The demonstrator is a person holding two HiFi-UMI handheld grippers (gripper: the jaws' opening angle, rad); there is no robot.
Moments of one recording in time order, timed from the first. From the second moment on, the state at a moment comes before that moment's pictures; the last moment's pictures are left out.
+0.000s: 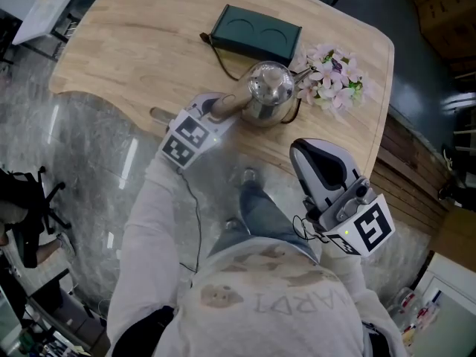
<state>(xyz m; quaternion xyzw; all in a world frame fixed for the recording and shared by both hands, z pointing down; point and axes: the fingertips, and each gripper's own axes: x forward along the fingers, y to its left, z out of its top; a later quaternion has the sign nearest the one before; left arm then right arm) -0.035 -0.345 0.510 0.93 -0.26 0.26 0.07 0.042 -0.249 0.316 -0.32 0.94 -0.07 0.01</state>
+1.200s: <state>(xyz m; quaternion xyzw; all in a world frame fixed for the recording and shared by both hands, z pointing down) -0.024 -0.330 0.501 0.92 -0.32 0.21 0.00 0.044 -0.233 0.314 -0.32 0.94 -0.06 0.00</state>
